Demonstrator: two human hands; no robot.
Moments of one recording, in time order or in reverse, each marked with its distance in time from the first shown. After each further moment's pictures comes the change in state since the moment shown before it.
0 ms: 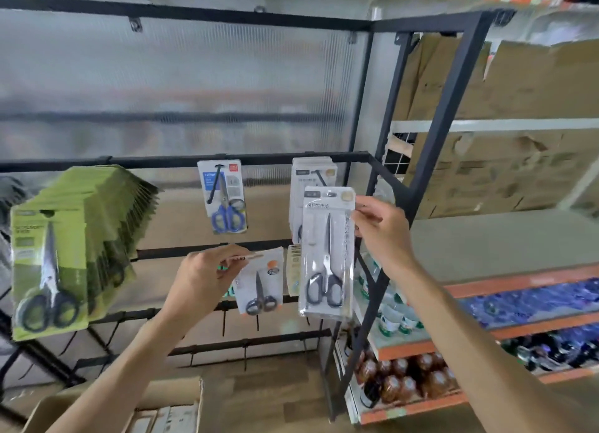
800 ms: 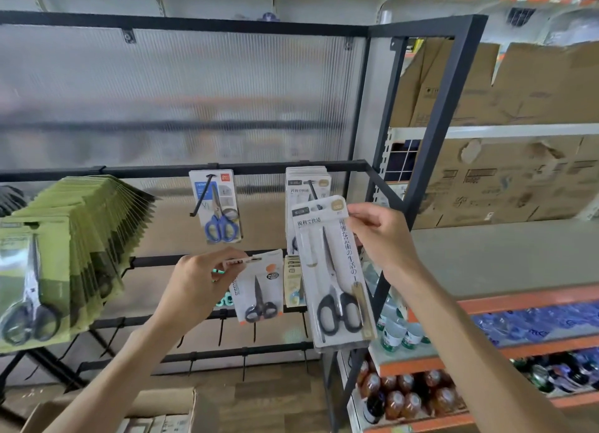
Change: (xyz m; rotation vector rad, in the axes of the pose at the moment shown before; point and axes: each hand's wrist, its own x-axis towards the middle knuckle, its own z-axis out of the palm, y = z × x) left_hand 0.020 0.023 0.006 -0.007 0.008 0.020; right_hand 0.016 -0.011 -0.024 0.111 -0.130 0.008
